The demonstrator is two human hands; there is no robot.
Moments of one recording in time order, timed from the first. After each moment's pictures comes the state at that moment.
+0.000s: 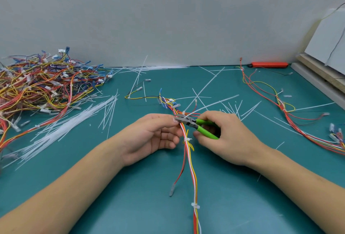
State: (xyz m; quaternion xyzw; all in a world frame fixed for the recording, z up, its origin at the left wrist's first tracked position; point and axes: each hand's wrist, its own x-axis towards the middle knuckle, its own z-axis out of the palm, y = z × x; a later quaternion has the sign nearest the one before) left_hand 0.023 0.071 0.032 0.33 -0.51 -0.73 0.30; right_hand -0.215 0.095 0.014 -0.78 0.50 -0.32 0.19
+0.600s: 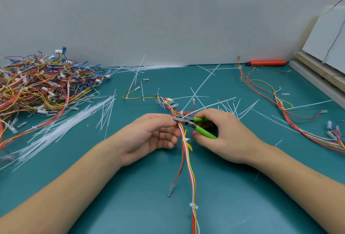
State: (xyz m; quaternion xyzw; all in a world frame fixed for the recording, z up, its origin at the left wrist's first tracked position) left_hand 0.024 0.070 0.031 0.34 -0.50 -0.74 0.30; right_hand -0.216 0.094 0.016 -0.79 0.50 -0.31 0.18
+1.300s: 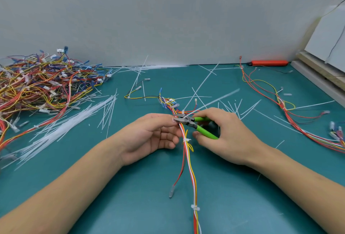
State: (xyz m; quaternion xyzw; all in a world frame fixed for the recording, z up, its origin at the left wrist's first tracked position) left_hand 0.024 0.070 0.031 0.34 -0.51 -0.74 0.30; right_hand -0.212 0.099 0.020 -0.78 0.50 -0.33 0.18
